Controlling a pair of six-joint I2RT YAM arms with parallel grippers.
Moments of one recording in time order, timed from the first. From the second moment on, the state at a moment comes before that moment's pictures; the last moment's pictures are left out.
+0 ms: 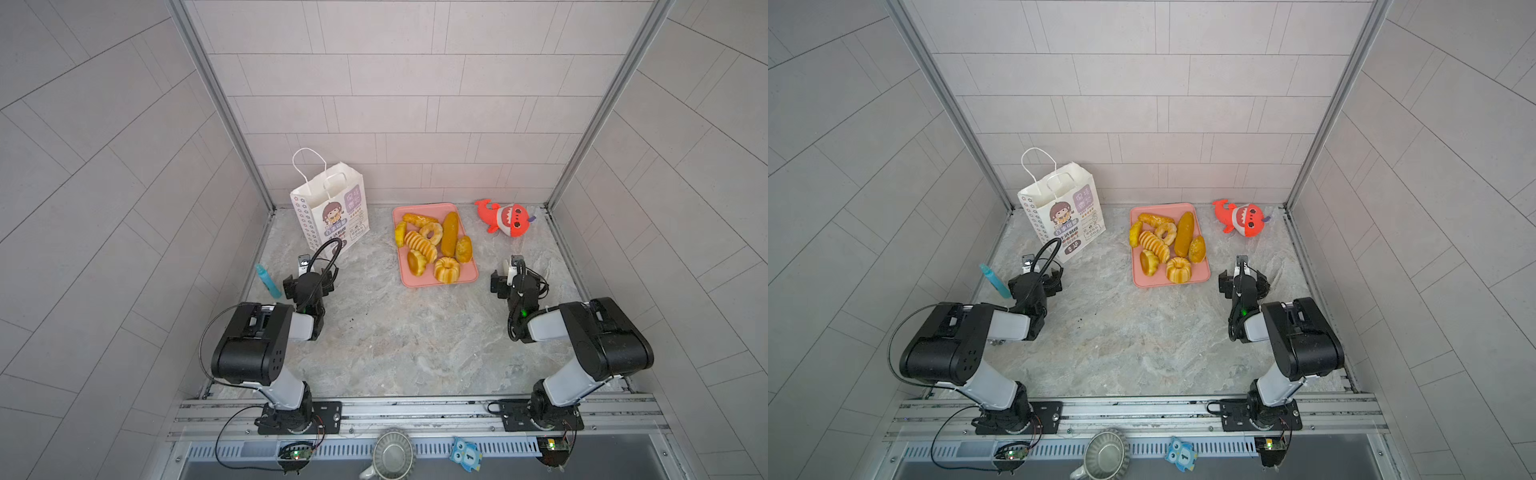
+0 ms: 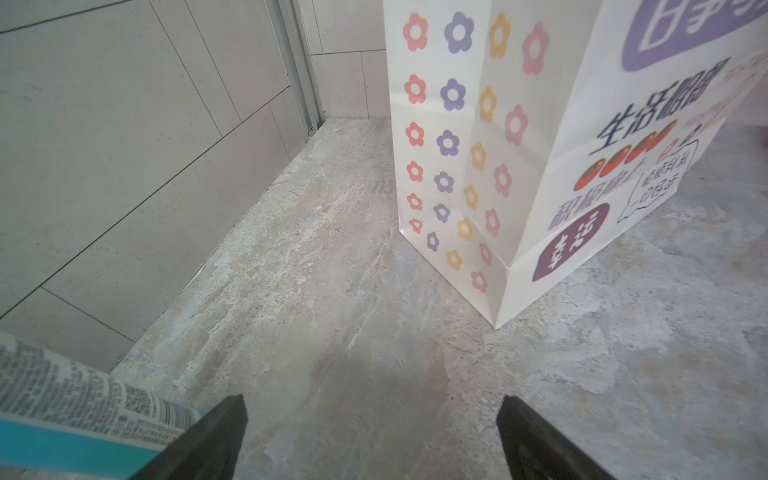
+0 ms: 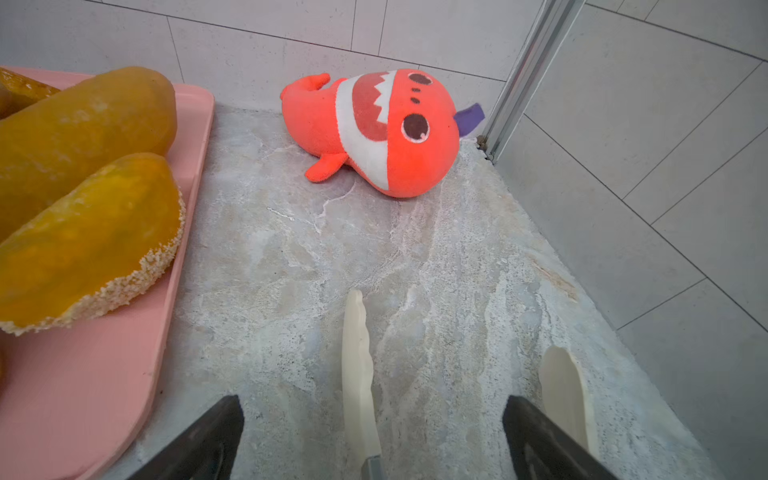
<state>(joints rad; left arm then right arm) -0.07 1.60 0.38 0.83 -0.42 -0.03 0.08 1.60 0.35 0.90 0.36 -0.06</state>
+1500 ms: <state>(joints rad) -0.07 1.06 0.50 0.35 -0.50 -0.17 0.08 0.97 0.39 0.48 0.42 0.09</state>
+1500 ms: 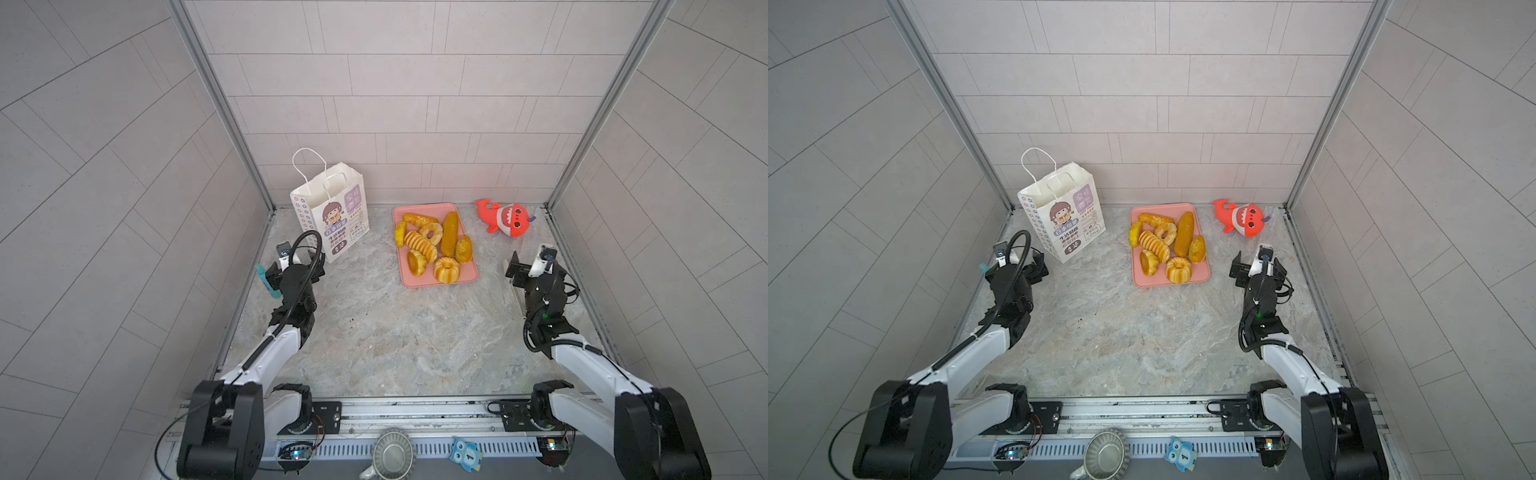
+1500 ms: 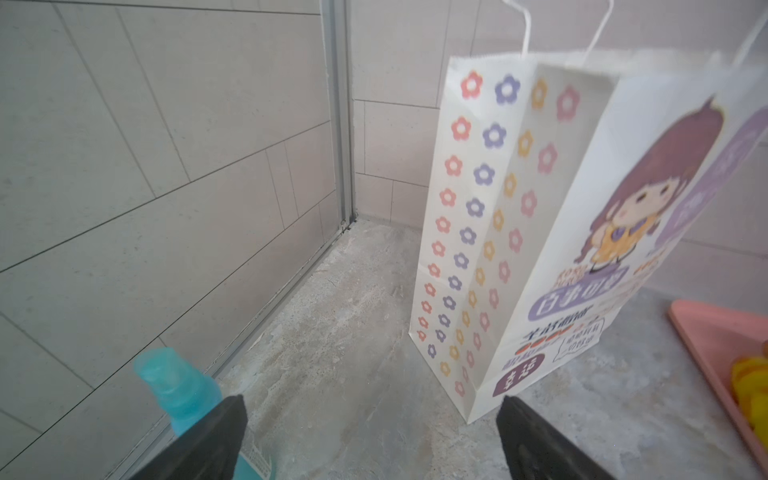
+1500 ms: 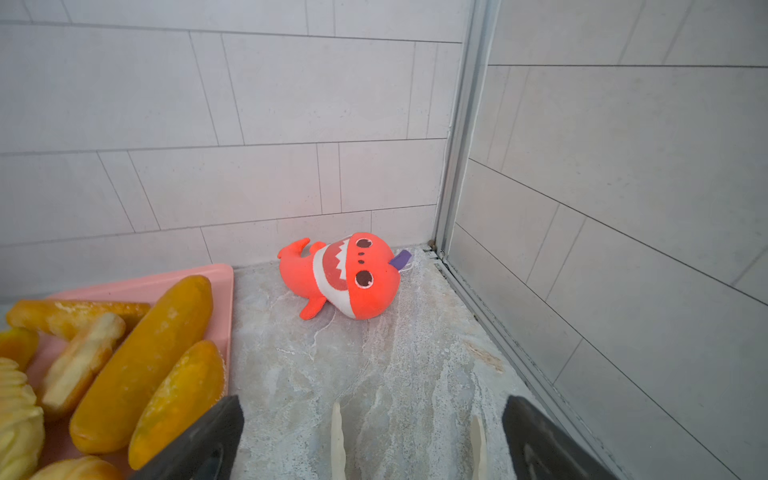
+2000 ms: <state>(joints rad) -0.01 1.03 1.21 -0.54 -0.37 -0.47 0.10 1.01 1.00 -0.55 0.12 0.39</state>
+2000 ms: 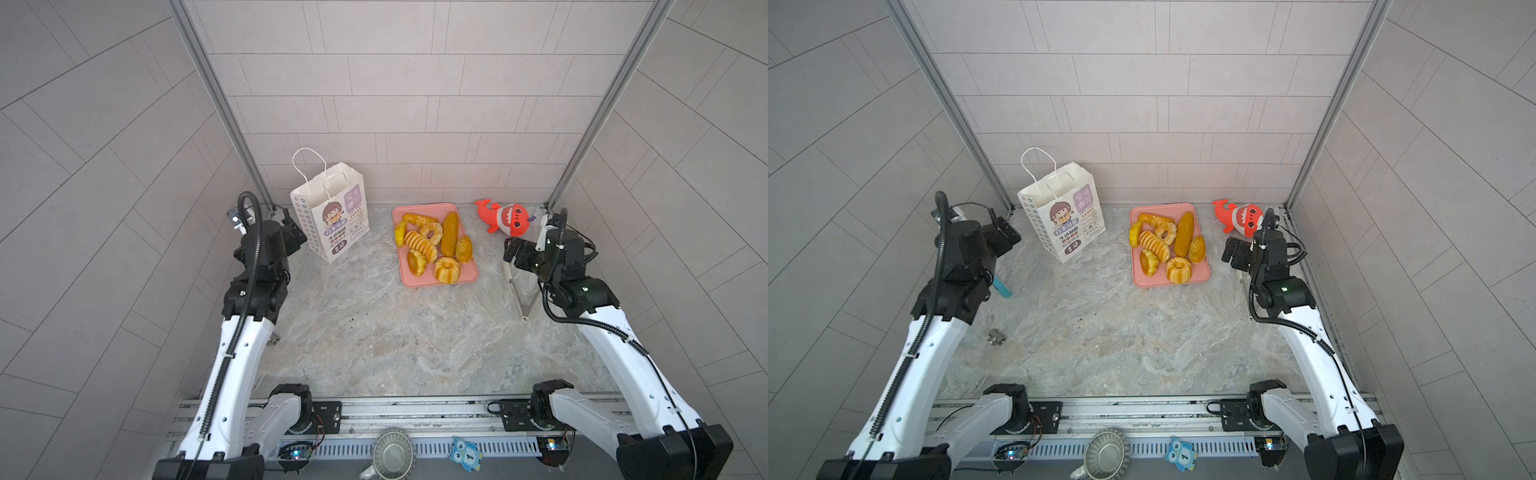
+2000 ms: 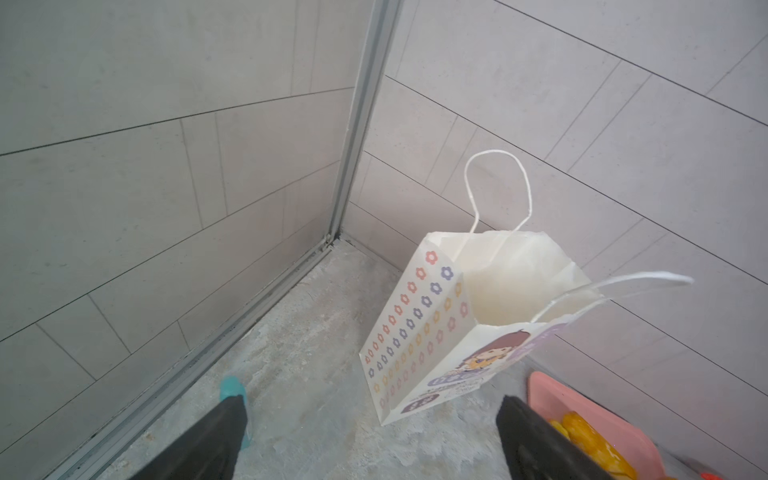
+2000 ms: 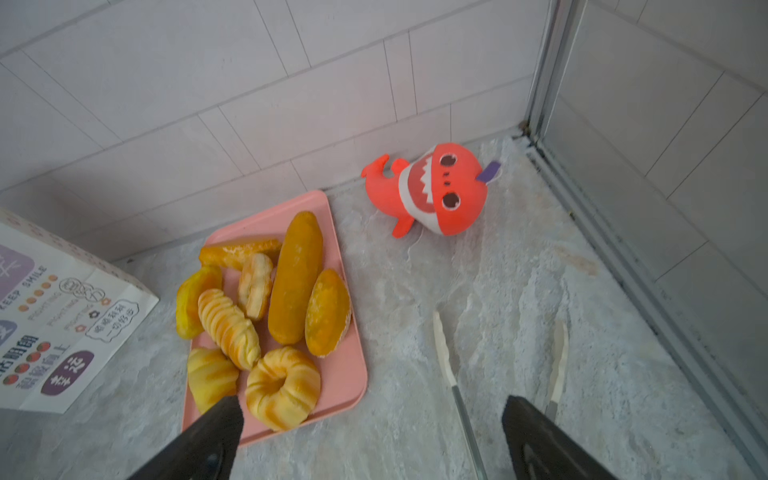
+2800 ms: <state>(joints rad) 0.13 1.87 2.09 -0.98 -0.02 -0.23 0.09 1.00 0.96 -0.53 -0.33 0.47</state>
